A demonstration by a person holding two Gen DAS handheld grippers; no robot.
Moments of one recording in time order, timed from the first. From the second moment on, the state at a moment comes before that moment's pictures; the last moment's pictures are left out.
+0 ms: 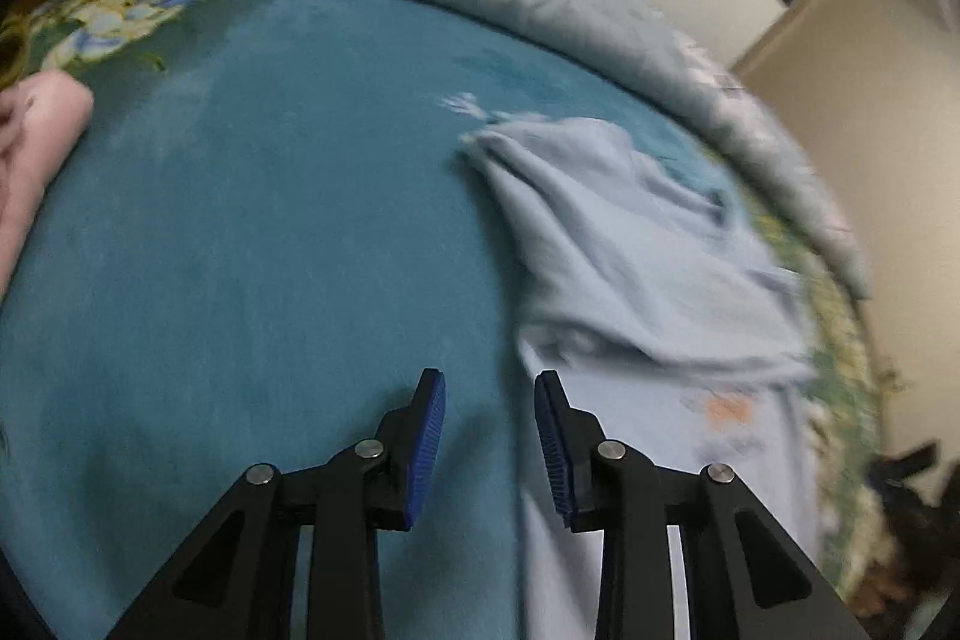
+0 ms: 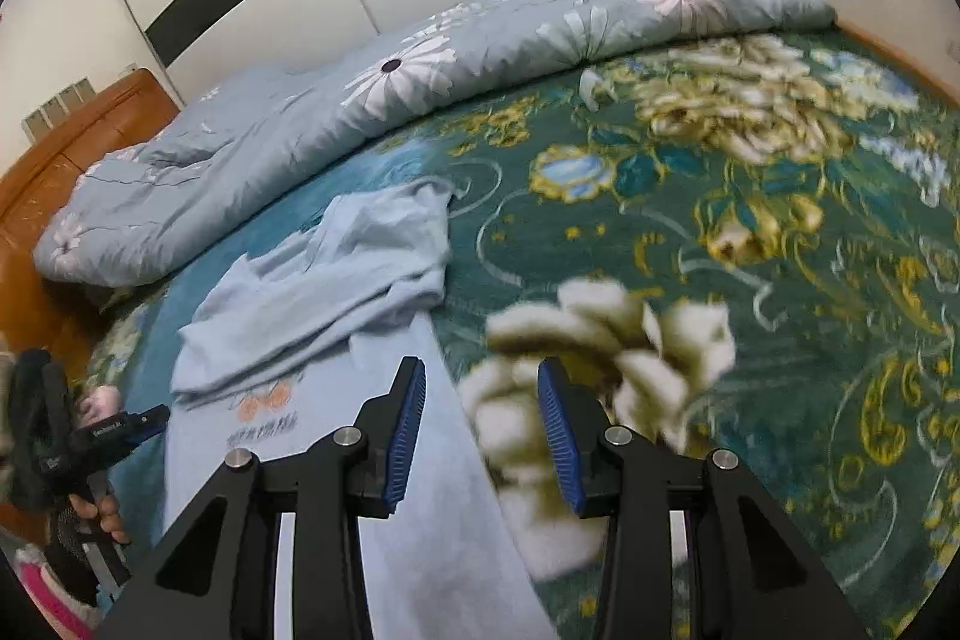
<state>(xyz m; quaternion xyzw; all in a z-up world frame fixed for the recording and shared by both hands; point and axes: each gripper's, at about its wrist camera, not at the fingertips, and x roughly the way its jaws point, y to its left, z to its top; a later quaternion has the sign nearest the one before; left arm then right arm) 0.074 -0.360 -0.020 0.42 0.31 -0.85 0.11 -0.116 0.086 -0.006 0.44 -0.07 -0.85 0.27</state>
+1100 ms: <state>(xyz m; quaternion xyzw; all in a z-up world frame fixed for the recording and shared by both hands) 0.264 -0.241 -0.049 0.36 0.48 -0.80 0.04 -0.002 0.181 -0.068 0.56 -0.16 -0.75 0.32</state>
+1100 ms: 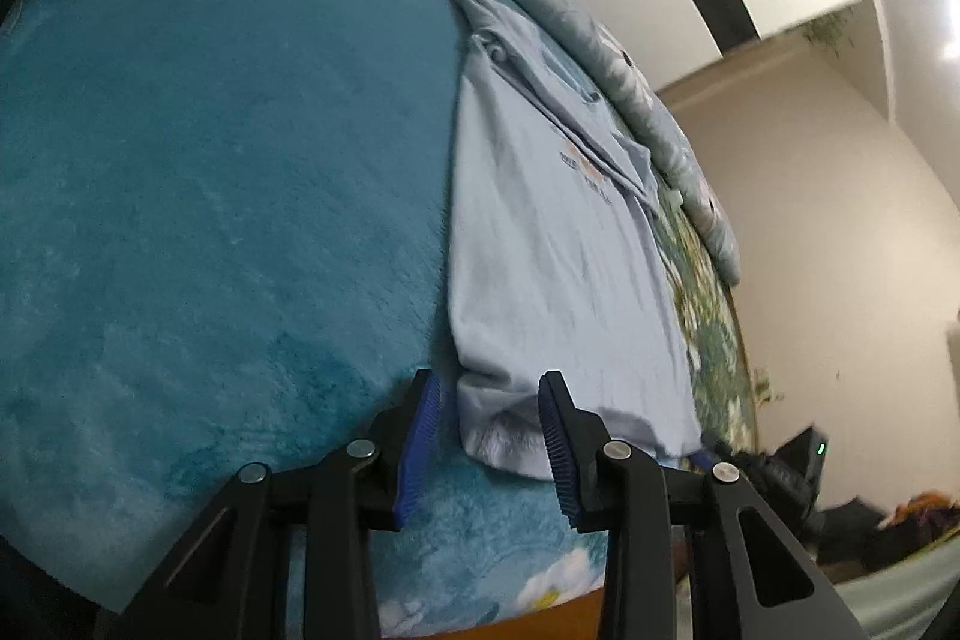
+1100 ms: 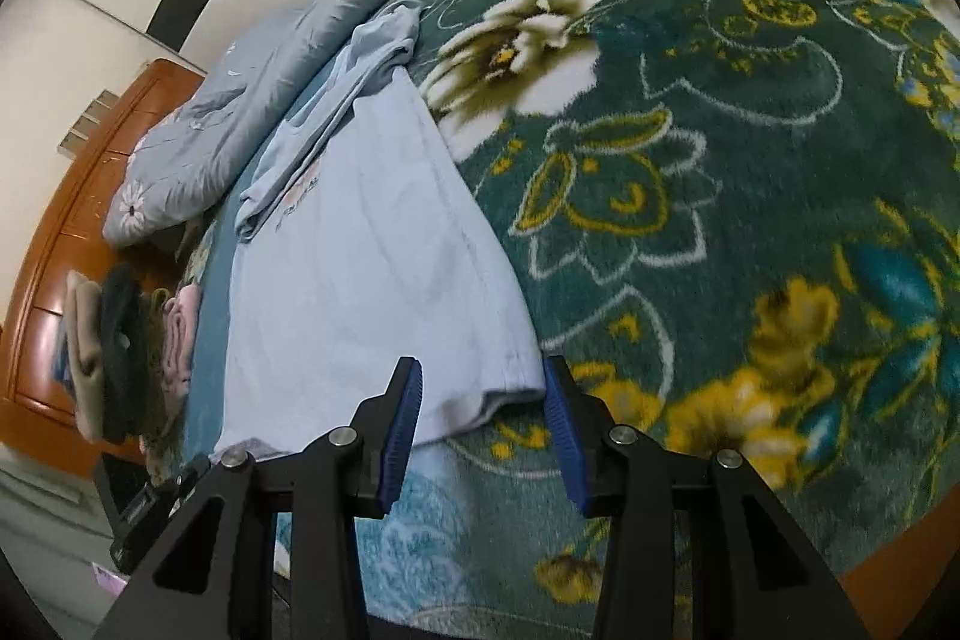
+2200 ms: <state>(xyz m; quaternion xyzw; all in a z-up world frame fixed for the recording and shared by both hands) 0.284 -0.228 -0.040 0.35 0.43 -0.83 0.04 -0.009 0.197 -0.071 0.54 -0.18 -0.77 0.29</state>
